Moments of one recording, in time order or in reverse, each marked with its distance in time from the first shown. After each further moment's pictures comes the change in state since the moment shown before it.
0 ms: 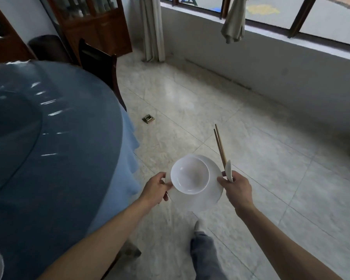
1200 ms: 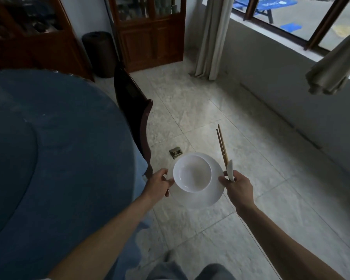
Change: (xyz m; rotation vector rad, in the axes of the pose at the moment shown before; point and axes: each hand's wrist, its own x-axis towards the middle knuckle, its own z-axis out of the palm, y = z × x) left_hand 0.461 0.130 -0.231 -0.115 0.303 -0.085; right_hand 0.465 -0.292 0.256 -0.086 -0.261 -0.131
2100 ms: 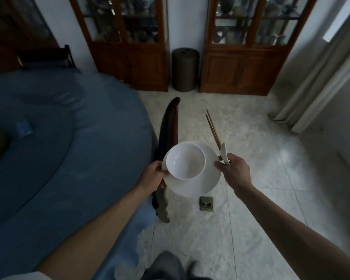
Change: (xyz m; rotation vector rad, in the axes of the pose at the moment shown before) left_hand 0.249 0.133 -0.126 -0.311 0.526 -0.178; right_hand 0.349 -0.269 0.165 -0.205 -0.520 -0.425
